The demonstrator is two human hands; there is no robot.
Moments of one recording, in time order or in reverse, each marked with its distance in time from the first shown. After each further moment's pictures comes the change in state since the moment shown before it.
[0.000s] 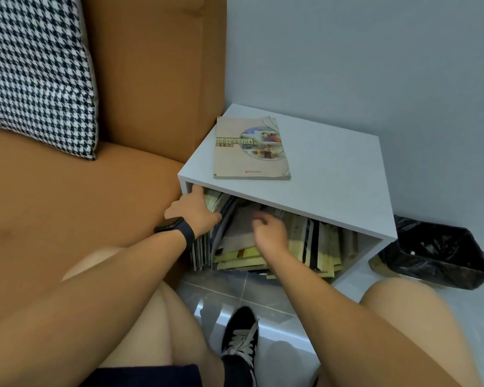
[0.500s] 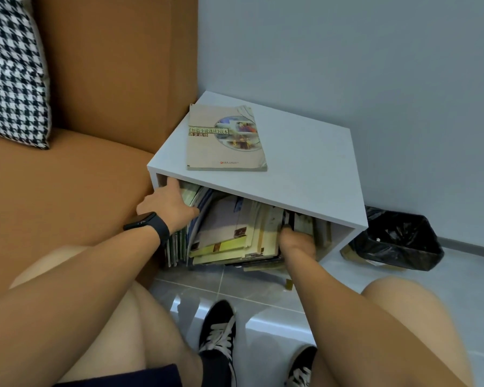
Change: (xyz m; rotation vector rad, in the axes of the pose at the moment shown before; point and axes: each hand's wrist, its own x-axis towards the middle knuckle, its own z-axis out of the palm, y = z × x) left_hand 0.004 0.001 0.007 -0.001 0.005 0.029; right_hand 0.027 0.061 -0.073 -0.159 0.375 0.581
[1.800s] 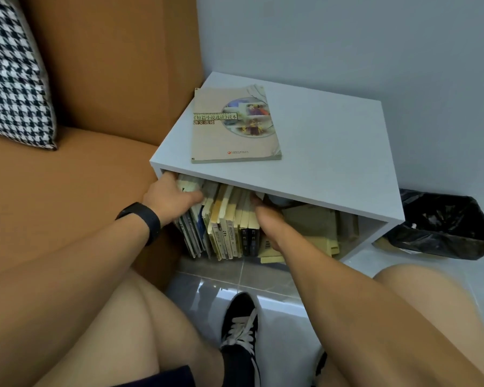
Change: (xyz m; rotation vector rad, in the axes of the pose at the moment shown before) left_hand 0.022 -0.016 -0.002 -0.420 -0.107 -0.066; right_hand -0.017 -0.045 0.066 0.161 -0.600 -0.327
